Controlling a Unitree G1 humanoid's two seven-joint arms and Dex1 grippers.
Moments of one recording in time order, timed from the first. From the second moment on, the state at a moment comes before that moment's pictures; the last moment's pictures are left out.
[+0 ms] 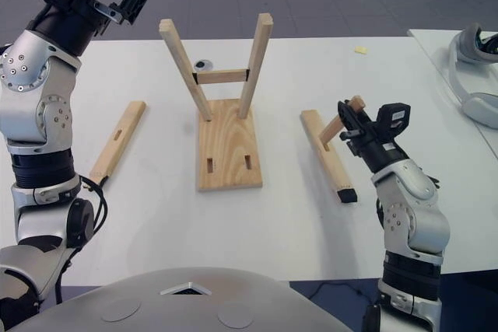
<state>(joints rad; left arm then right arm) -0.60 0.36 0.15 -0.16 -0.28 0.29 -0.43 0.08 -0.42 -0.38 -0.24 0.54 0.39 0.43</state>
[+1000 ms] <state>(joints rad) -0.59 0.36 0.14 -0.16 -0.27 0.29 -0.42 0.11 -0.38 -0.36 -0.21 0.51 0.36 0.43</state>
